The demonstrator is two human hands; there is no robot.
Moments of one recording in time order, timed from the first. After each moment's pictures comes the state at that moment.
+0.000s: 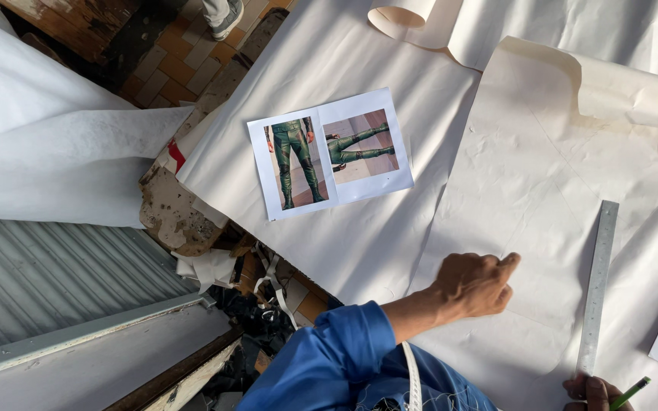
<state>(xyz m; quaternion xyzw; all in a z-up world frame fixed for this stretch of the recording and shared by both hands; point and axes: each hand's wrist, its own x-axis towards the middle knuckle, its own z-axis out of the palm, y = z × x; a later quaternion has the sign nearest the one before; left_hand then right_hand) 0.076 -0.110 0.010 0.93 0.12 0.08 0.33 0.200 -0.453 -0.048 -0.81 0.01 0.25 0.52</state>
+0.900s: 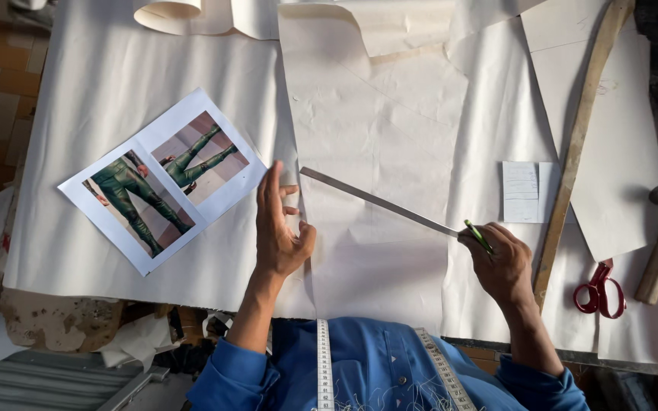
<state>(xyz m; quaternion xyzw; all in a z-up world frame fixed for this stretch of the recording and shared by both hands) 0.003 -0.023 0.043 0.77 0.15 0.35 0.51 0.173 -0.347 0.091 -0.91 -0.33 -0.03 0.25</state>
